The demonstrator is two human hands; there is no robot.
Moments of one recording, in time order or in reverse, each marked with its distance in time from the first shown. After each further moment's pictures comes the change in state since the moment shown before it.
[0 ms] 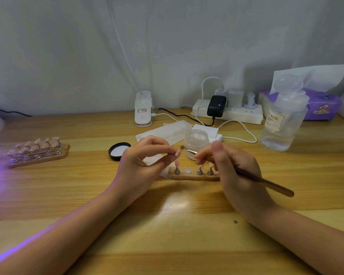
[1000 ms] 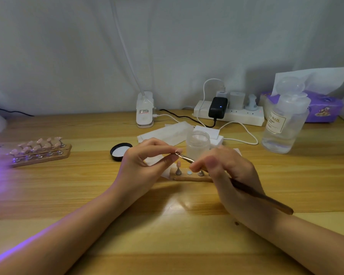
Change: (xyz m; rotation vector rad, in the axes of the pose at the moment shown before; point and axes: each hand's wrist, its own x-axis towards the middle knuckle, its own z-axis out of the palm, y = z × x) left_hand 0.000 0.003 -0.001 -0.013 0.005 -0.034; right_hand -0.002 -0.002 0.002 -0.138 -0.049 -0.231
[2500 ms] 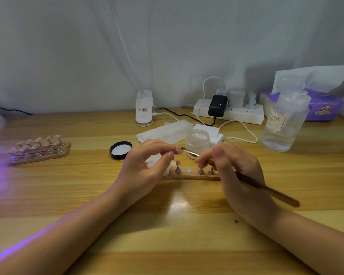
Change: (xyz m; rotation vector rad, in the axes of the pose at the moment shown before) left_hand -0.002 0.004 0.001 0.034 -0.047 0.013; right_hand -0.001 0.003 -0.001 0.007 0.053 0.110
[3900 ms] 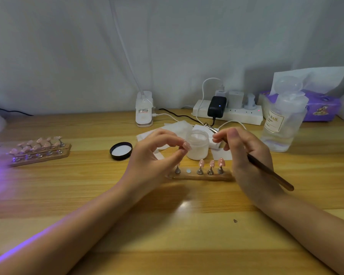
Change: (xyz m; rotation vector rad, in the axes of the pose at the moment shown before) left_hand 0.010 0.011 0.006 -0.085 -0.002 -0.079; right_hand 0.015 0.008 -0.016 0.058 0.098 0.249
